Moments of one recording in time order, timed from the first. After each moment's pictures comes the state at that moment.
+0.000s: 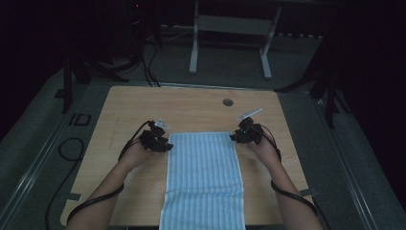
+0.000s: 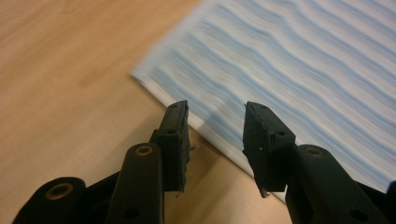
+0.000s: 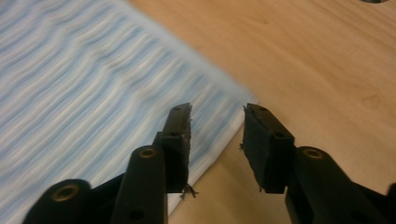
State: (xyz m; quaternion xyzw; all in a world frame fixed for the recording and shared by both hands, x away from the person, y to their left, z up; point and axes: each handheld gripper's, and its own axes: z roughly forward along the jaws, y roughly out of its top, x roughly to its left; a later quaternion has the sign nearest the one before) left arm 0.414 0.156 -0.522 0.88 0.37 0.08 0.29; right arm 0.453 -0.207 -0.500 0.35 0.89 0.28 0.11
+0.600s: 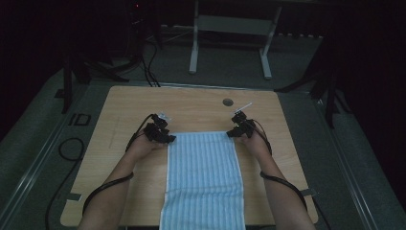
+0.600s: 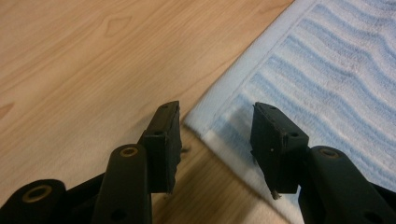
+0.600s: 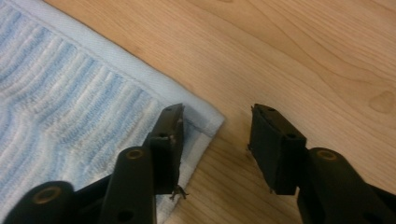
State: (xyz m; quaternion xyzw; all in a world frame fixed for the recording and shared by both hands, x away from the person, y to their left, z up) left arm 0.451 0.152 -0.542 0.87 0.39 0.10 0.30; right arm 0.499 -0.191 -0.530 0.42 0.88 0.22 0.10
